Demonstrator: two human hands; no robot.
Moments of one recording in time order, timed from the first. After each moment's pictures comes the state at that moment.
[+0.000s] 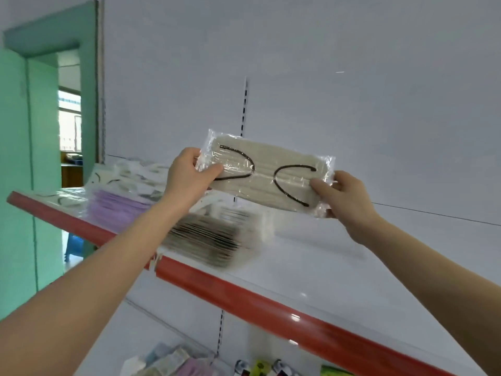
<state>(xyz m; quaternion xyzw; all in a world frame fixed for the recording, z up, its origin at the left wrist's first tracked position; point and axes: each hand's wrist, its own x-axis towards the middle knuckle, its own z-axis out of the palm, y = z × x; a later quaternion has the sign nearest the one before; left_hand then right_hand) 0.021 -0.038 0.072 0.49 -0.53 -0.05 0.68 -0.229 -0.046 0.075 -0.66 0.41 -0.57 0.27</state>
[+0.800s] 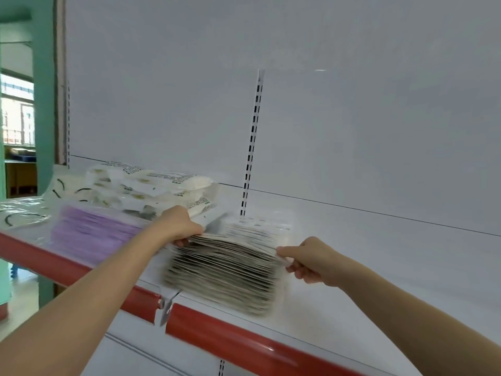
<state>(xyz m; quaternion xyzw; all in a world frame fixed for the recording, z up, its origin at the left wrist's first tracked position) 0.125 -0.151 0.026 0.71 -0.59 -0.18 0.34 -0.130 -0.123 0.021 -0.62 0.61 -0.31 0.39</state>
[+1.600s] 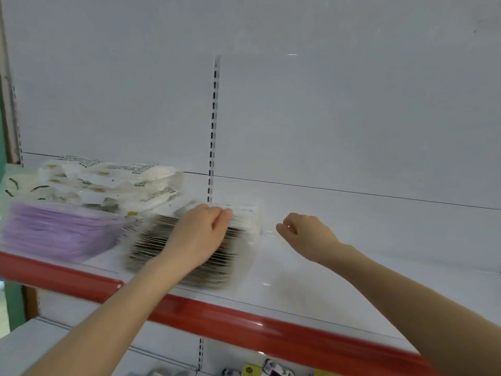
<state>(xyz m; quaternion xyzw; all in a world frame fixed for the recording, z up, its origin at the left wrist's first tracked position) 0.014 -0.080 0.008 0.49 -0.76 0.05 0.42 -0.197 -0.099 0.015 -0.73 0.63 -0.25 -0.01</state>
